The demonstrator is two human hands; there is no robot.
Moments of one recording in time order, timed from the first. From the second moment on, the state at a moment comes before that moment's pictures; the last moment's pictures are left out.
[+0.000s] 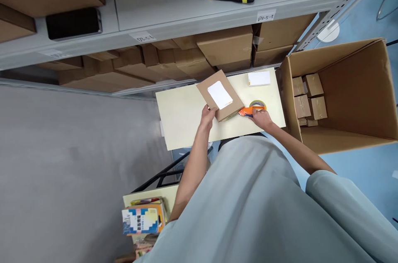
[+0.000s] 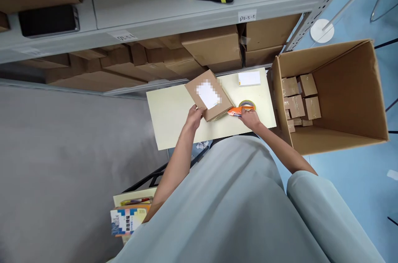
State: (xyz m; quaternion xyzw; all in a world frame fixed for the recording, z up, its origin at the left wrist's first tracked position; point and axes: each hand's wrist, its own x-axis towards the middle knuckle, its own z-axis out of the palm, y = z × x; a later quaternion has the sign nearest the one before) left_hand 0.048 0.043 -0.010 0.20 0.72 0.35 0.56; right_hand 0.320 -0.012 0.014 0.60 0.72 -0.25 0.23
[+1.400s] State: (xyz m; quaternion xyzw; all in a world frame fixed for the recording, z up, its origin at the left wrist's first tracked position) left_hand 0.106 0.028 0.007 0.38 0.84 0.23 0.32; right_hand 0.369 -0.034 0.047 0.54 0.77 -0.20 0.28
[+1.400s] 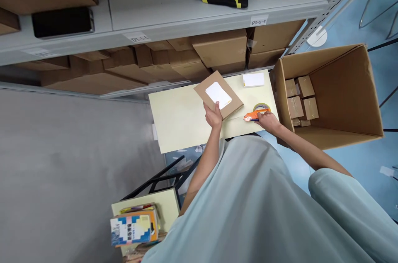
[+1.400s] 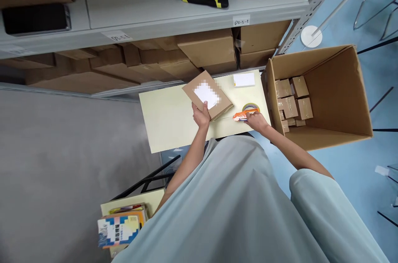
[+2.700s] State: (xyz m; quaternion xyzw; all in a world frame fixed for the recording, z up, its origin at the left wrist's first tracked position) left_hand -0.001 0.053 0.029 0.59 0.74 0.06 0.30; right_hand 0.273 0.001 0.021 0.39 0.86 -0.24 0.21
